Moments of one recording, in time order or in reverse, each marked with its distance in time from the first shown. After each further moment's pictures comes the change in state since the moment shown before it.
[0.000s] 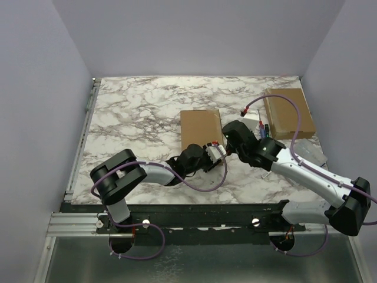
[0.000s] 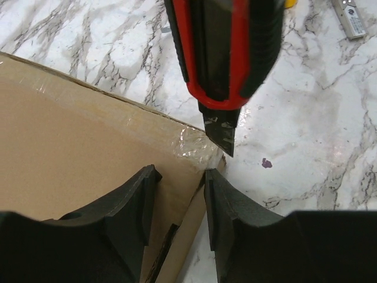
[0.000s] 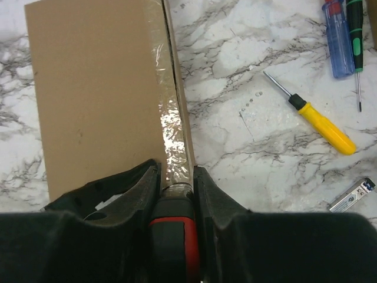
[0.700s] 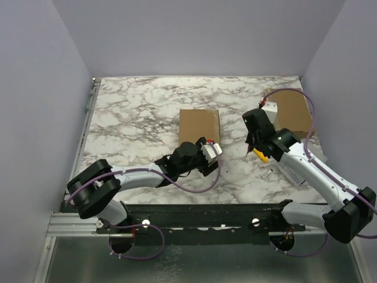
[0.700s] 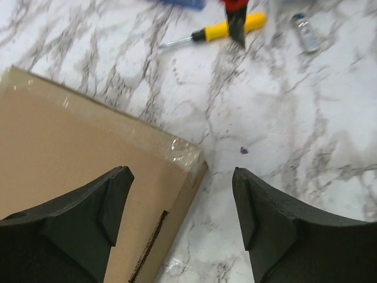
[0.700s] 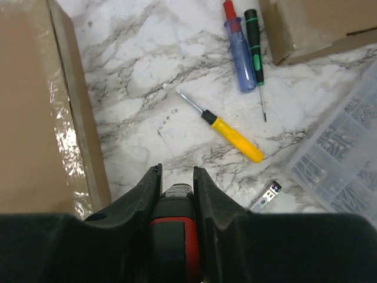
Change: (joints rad) left arm -0.012 -0.200 -0.018 -0.187 -0.003 0.002; right arm -0.241 -0.040 0.043 -0.109 -0.041 -0.183
